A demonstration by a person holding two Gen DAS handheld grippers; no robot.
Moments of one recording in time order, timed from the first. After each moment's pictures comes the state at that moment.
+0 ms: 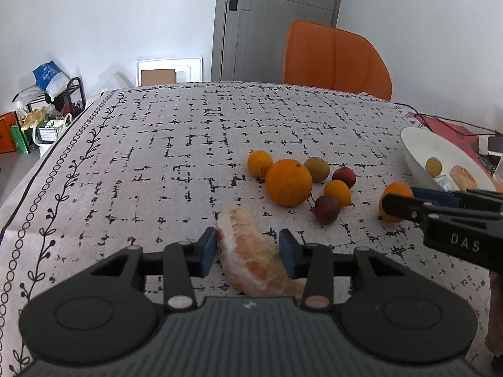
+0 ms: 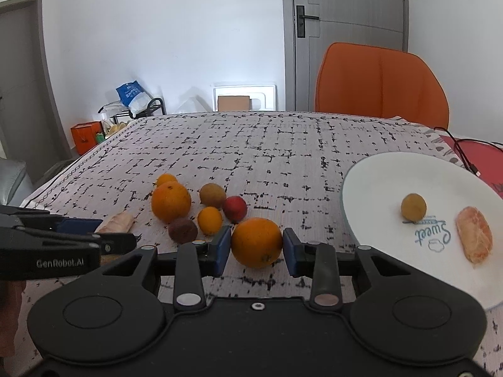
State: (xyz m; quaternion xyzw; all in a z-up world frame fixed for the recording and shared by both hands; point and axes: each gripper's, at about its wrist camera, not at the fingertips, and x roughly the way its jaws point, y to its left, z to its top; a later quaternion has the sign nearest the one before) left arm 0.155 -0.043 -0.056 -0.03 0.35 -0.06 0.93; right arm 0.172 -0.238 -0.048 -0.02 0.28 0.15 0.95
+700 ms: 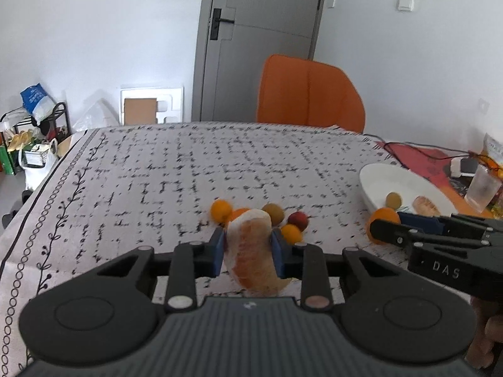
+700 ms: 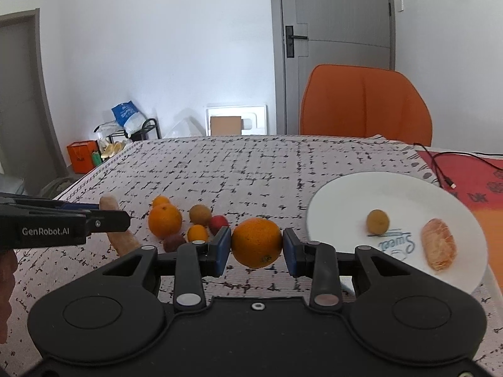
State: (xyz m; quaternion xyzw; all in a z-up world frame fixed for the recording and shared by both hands) left arm 0.144 -0.061 -0.014 -0.04 0.30 -0.09 0.95; right arm 0.151 -0.262 -0.025 -0.01 0.24 0.13 0.96
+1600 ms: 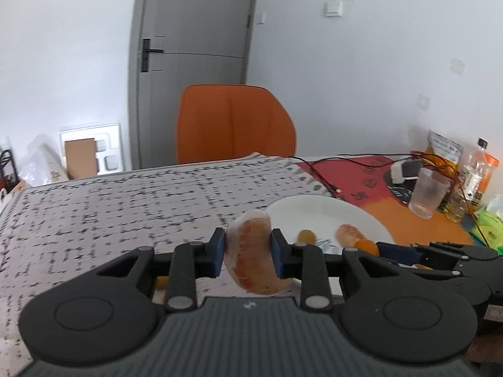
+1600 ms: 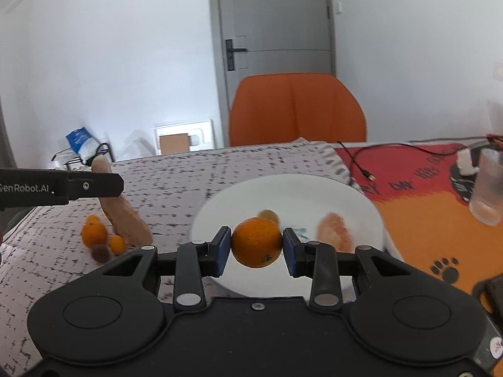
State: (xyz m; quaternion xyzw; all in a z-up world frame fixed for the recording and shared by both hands) left arm 0.160 -0.157 0.018 0.00 0.25 -0.20 0.95; right arm 0.136 -0.350 -0.023 0.03 0.23 0.04 0.97
